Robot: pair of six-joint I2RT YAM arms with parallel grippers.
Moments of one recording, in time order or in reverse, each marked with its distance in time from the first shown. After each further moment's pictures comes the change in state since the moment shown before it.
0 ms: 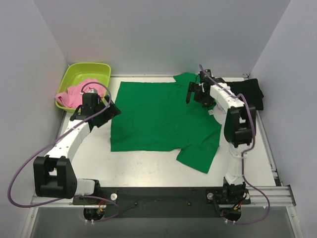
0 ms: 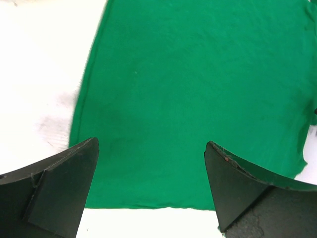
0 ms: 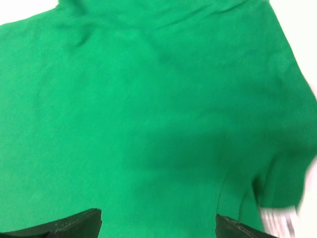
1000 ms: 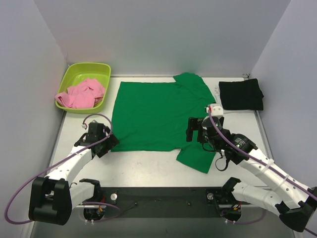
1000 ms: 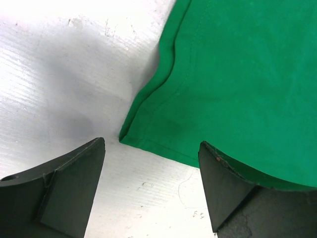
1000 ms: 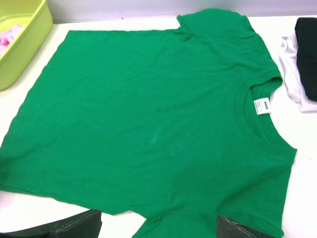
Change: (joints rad) left arm -0.093 -0.293 -0.473 -0.012 -0.137 -0.136; right arm 0.586 -1.328 -0.964 0.055 0.442 0.126
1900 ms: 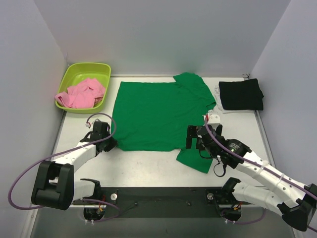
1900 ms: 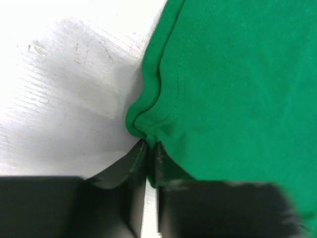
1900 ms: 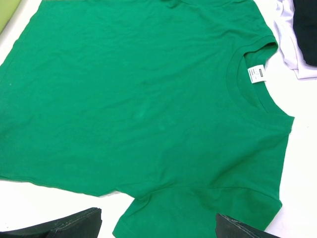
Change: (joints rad) left arm -0.029 0.154 -0.026 0.193 -0.009 -0.040; right arm 0.068 -0.019 -0.131 0.000 0.070 0.093
